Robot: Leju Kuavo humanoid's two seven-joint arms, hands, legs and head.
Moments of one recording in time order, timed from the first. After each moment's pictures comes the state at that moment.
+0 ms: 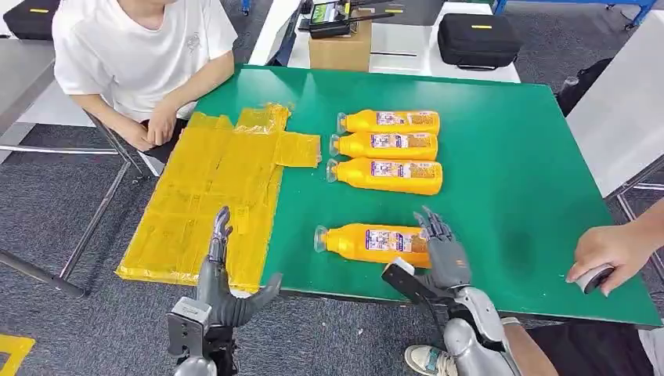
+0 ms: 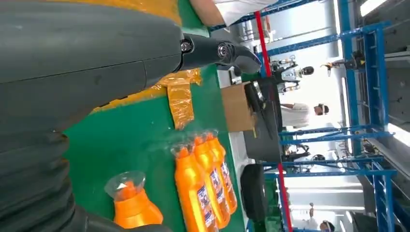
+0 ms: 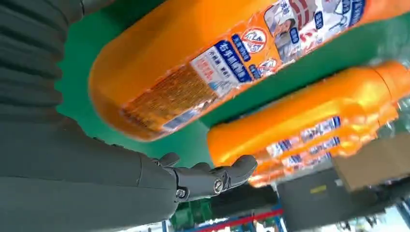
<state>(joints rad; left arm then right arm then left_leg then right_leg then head) 0.16 -0.24 -0.29 -1.52 -0.26 0.27 -0.58 -0.20 -0.03 0.29 -1.10 1.00 -0.26 -0.20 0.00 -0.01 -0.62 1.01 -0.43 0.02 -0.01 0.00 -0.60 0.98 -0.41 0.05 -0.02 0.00</state>
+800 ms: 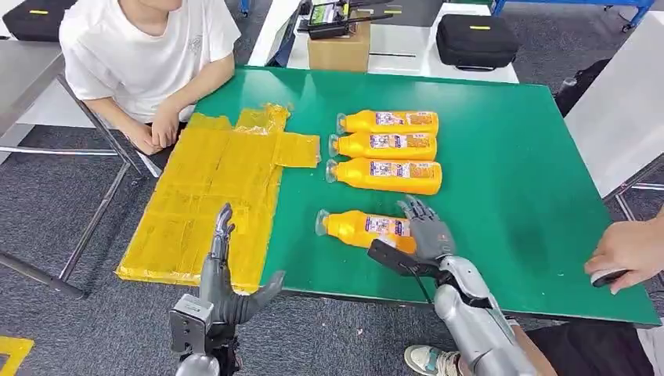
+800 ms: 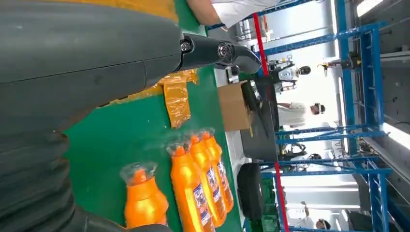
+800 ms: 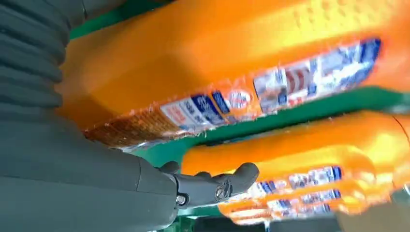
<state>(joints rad) 0.15 -0.25 -0.28 -1.51 -0.26 0.28 -0.59 -0.46 -0.03 0.43 -0.78 1.04 -0.10 -0.09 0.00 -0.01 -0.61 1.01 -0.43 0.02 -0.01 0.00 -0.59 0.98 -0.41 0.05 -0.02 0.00</state>
